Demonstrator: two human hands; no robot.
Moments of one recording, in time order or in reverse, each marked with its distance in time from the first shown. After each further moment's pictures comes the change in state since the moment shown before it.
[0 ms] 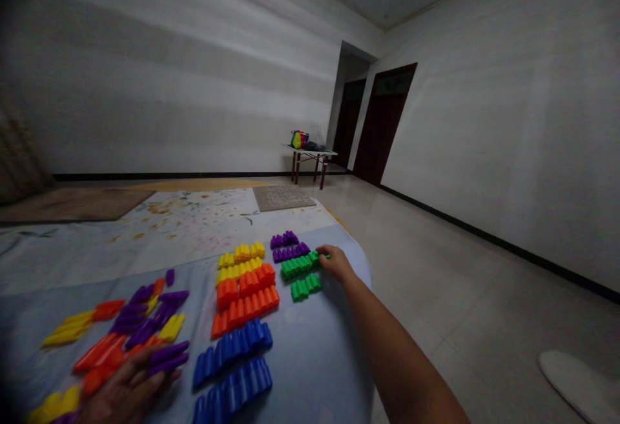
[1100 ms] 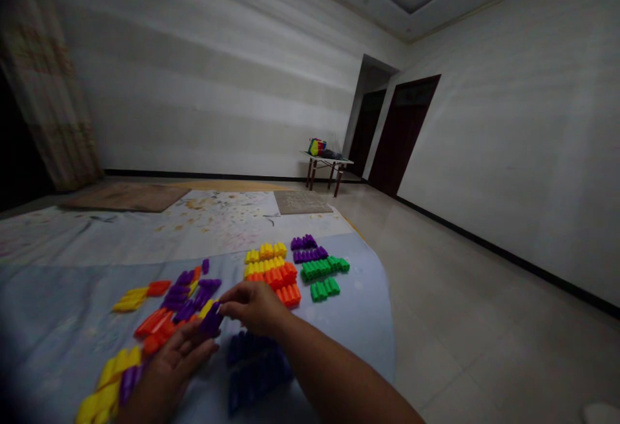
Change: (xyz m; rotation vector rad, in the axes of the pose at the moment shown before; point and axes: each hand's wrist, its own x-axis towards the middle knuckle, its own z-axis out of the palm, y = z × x) left_hand -0.014 0.006 0.018 0.059 0.039 0.212; right_hand -0.071 -0.207 0.097 0.798 -0.573 -0.021
